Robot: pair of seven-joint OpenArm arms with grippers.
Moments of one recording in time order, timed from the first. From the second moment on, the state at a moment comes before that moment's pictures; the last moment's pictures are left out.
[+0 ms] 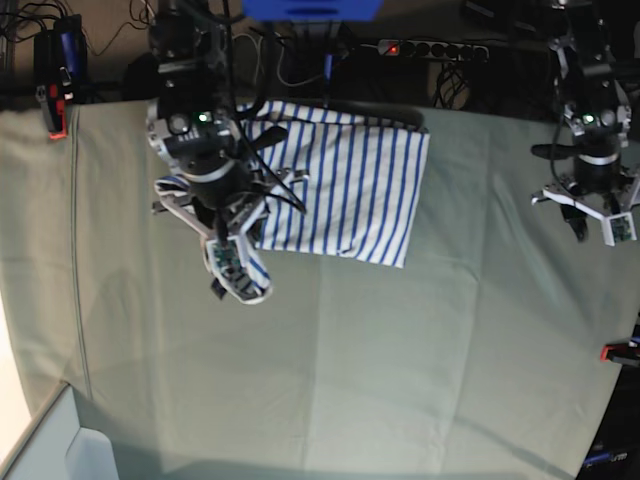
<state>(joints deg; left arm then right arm) 18.2 -10.0 -22.7 99.3 -1.7 -0.4 23.1 -16.4 -8.7 -5.1 107.5 -10.3 8.5 -43.2</state>
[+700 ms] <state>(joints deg) 23.0 -9.8 -30.5 100.9 -1.8 -0.4 23.6 -10.1 -8.4 -21.9 91.2 -1.4 7.2 -32.7</state>
